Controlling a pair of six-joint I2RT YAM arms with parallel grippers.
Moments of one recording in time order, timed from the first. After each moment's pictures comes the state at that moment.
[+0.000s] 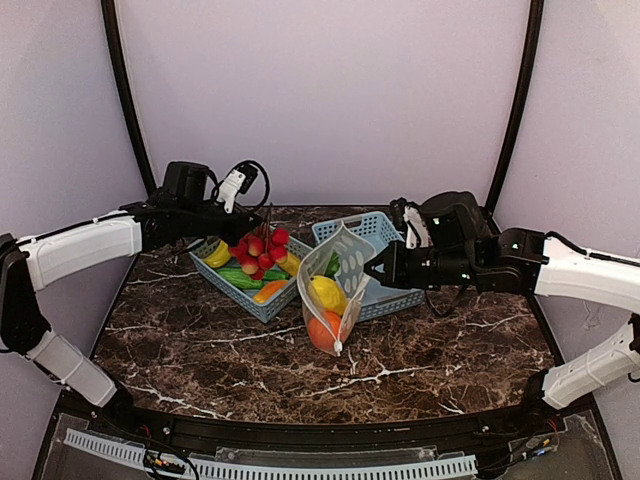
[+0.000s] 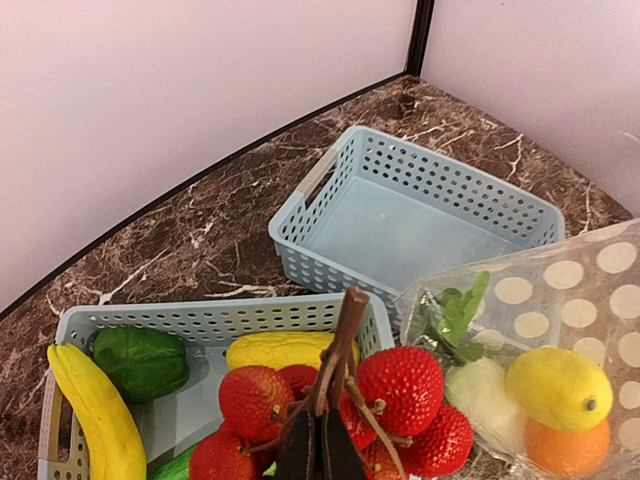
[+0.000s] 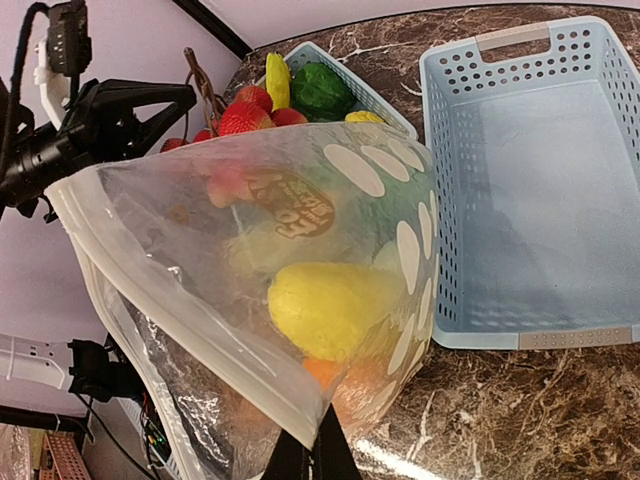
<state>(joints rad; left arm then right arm) -0.51 1.47 1.15 -0.18 0.21 0.08 0.99 1.25 1.06 -0.37 0.07 0.76</state>
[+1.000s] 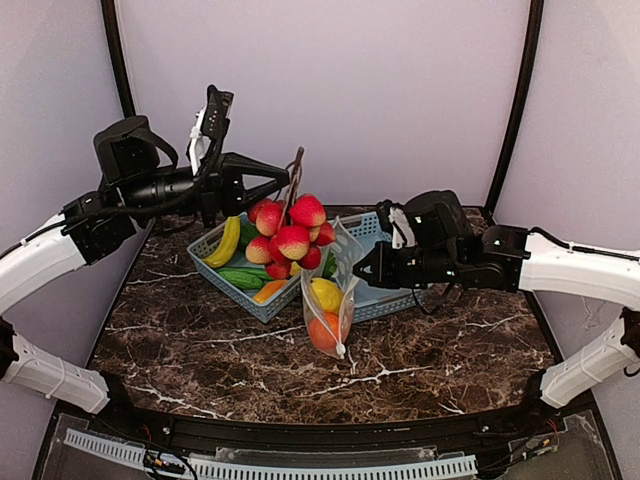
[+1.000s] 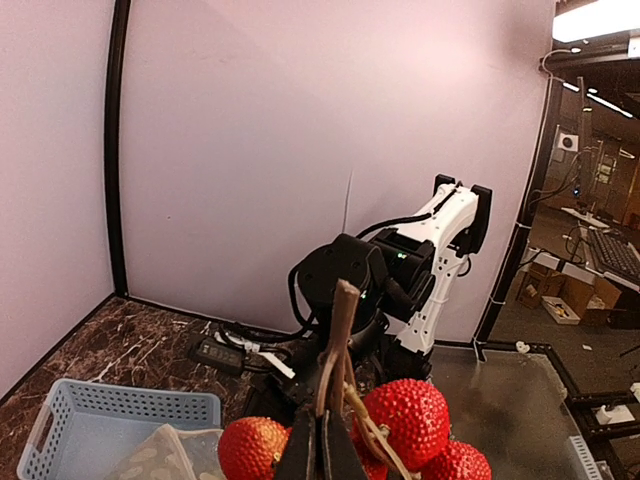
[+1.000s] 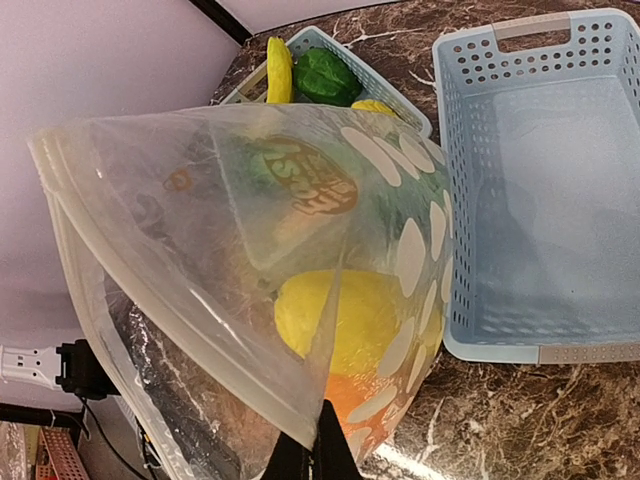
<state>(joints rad) -0.80 1.18 1.27 -0.05 0.63 -0.17 0.99 1.33 1.10 -0.36 0.05 0.75</state>
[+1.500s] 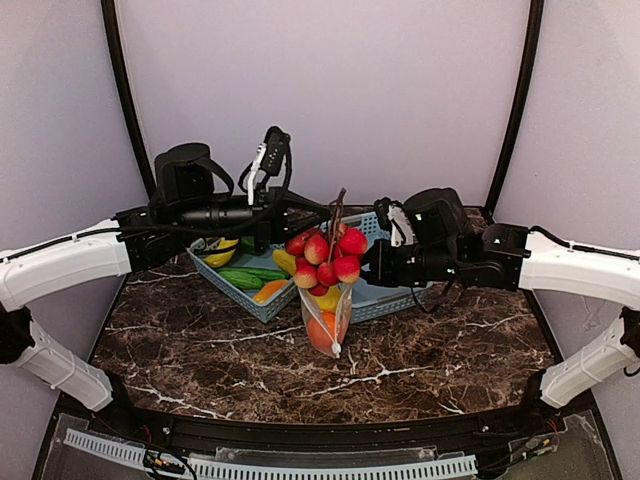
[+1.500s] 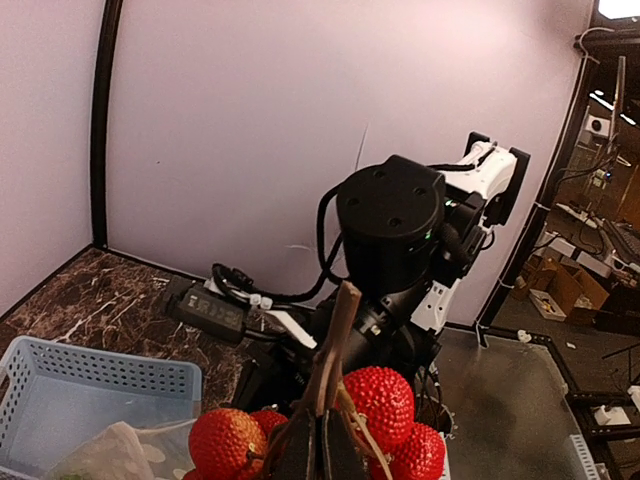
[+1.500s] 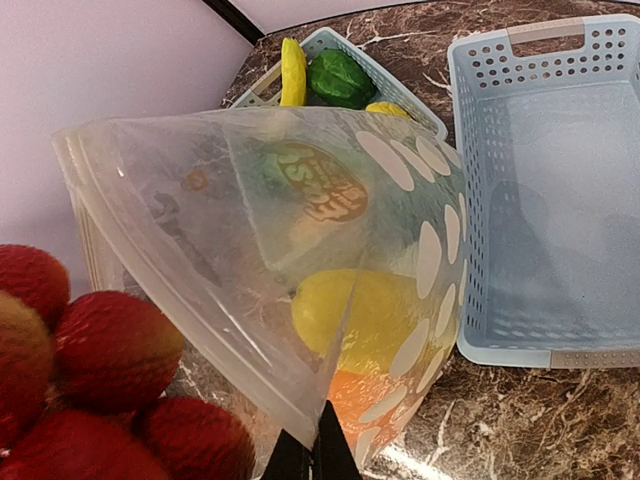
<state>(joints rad) -0.87 1.35 1.20 0.11 0.59 -0.21 0.99 1.34 1.12 -0.35 0.03 0.75</state>
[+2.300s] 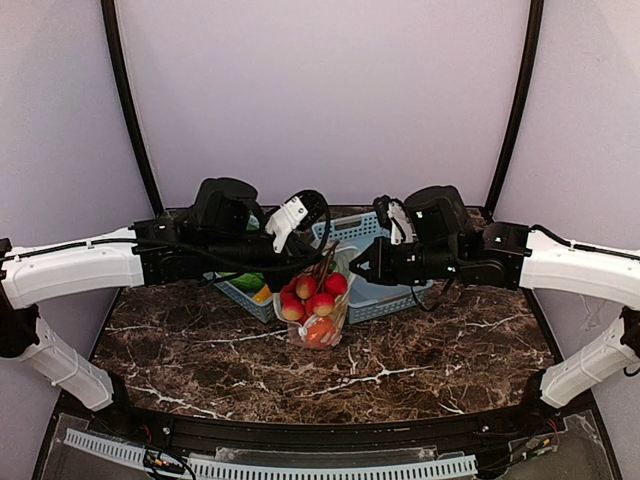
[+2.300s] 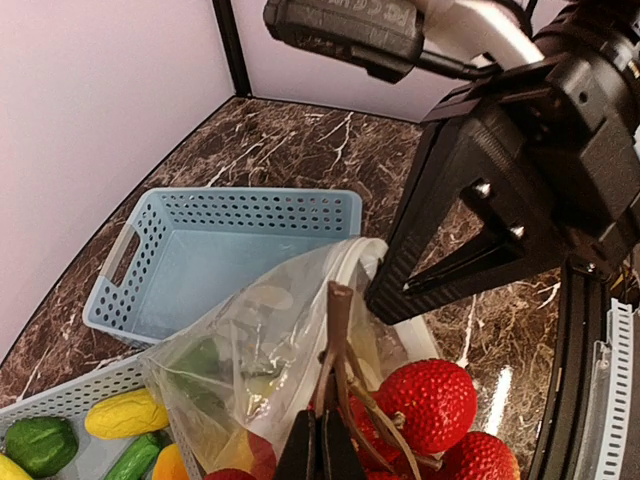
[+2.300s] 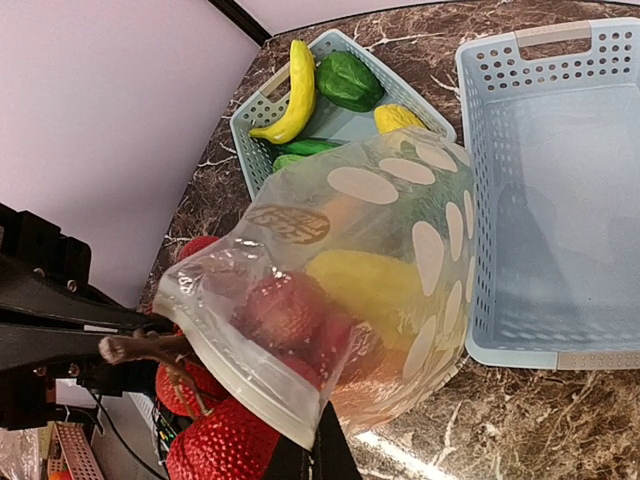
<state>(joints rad) -0.98 1.40 1.20 -0.25 0.08 0.13 0.99 1.34 1.13 -0.35 0.02 0.76</state>
